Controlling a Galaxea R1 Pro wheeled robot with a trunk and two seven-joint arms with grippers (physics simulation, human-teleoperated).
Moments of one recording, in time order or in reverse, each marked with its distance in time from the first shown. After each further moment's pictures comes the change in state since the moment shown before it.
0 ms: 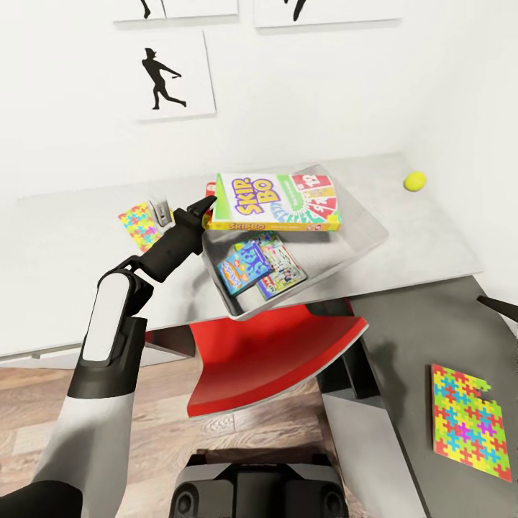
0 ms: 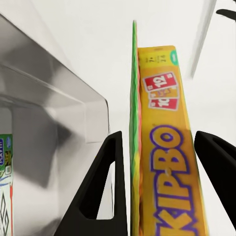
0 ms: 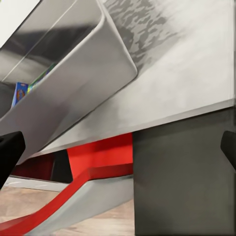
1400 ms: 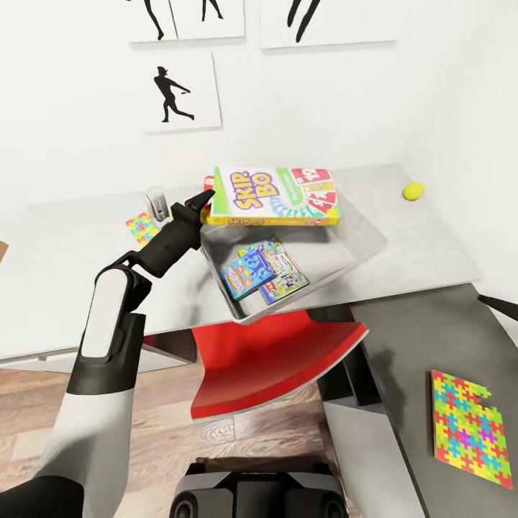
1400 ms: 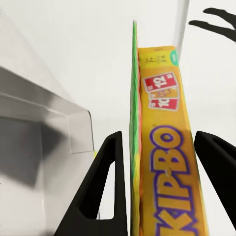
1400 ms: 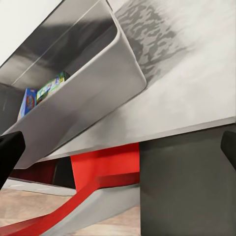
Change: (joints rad) left arm -0.018 -0.003 0.006 -0.007 -0.012 0.000 0.000; right arm -0.002 -0.004 -0.001 -0.002 0.000 0.000 0.000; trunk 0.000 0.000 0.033
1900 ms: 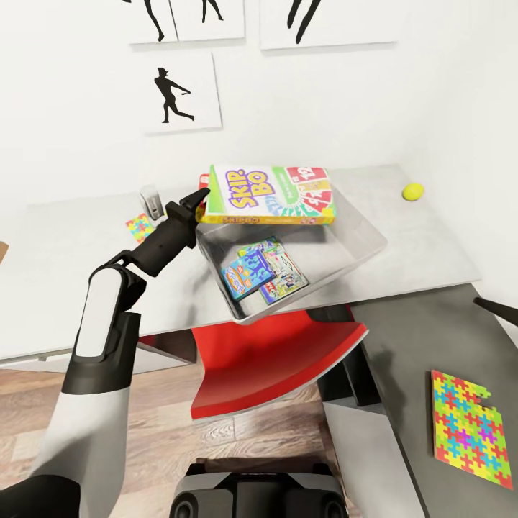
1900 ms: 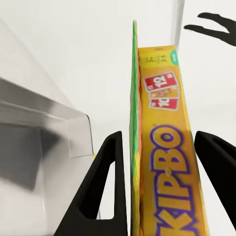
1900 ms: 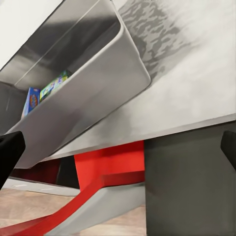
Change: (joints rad) left arm -0.003 0.017 0.013 -0.004 0.001 0.010 -0.012; right arm 0.007 0.023 0.001 -0.005 0.001 0.000 0.000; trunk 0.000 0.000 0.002
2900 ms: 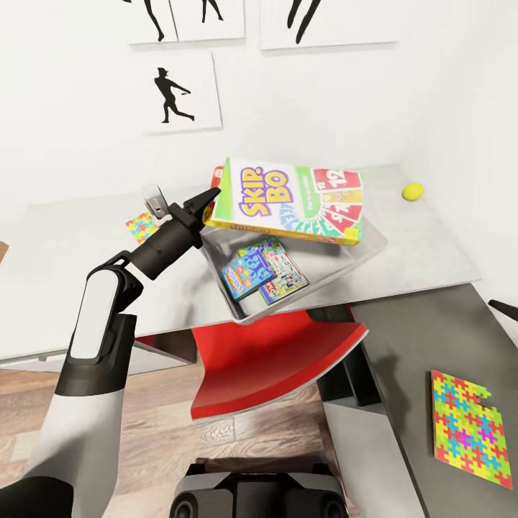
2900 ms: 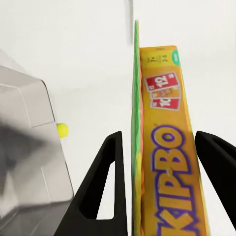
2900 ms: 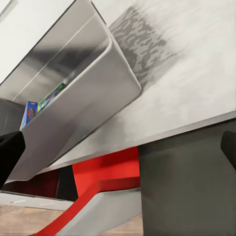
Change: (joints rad) left arm 0.007 0.032 -0.015 -0.007 0.011 0.152 -0.186; right arm 0.018 0.027 -0.081 -0.001 -0.005 0.000 0.007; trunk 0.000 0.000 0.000
